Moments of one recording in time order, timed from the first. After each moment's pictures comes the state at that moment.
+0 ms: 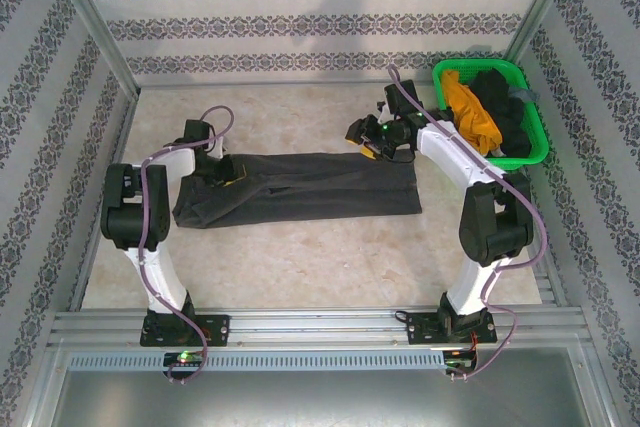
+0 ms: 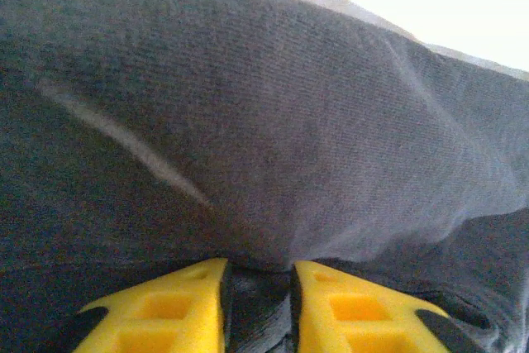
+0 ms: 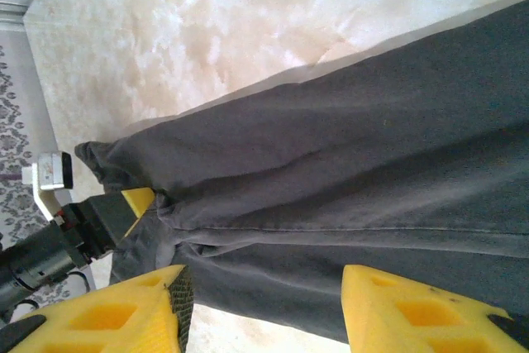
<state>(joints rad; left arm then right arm) 0.02 1.89 1.15 -0.44 0.45 -0.34 0.28 1.78 1.46 -0.64 -0.48 0.78</state>
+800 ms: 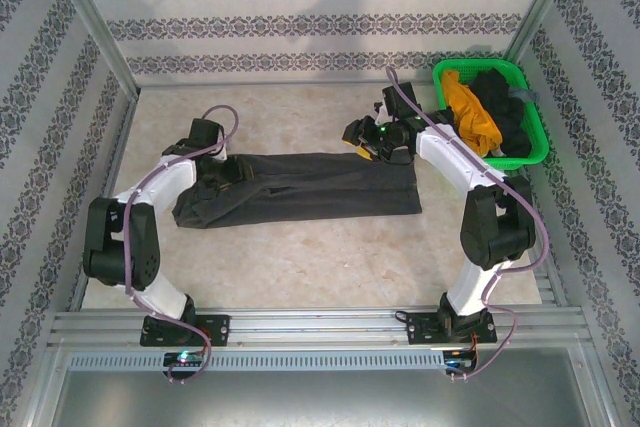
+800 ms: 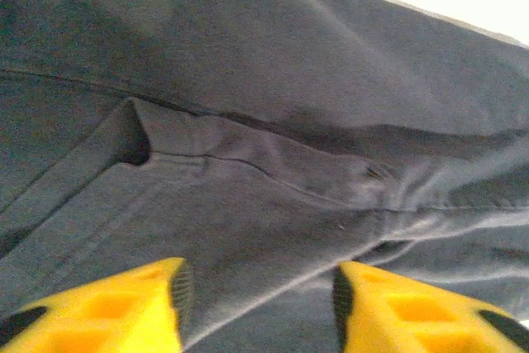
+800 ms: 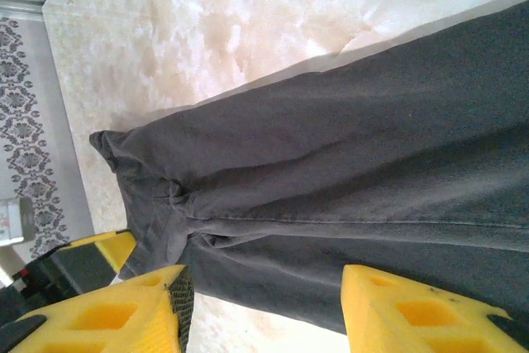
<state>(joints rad) -0.09 1.63 1.09 -0.58 0.27 -0.44 0.30 1.76 1.43 -0.60 -0.50 0.78</state>
